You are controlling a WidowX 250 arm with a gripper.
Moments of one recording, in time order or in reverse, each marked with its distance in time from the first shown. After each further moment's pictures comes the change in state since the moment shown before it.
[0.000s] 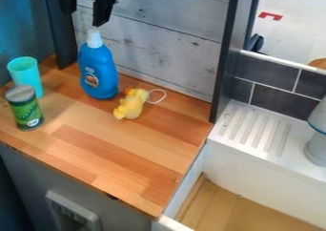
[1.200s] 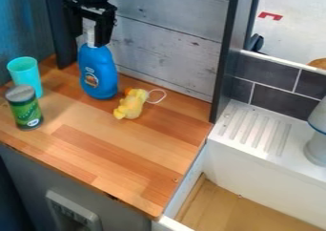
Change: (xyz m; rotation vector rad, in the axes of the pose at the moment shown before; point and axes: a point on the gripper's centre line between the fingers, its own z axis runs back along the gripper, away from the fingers) arm 0.025 0.011 -0.054 -0.075 0.075 -0.078
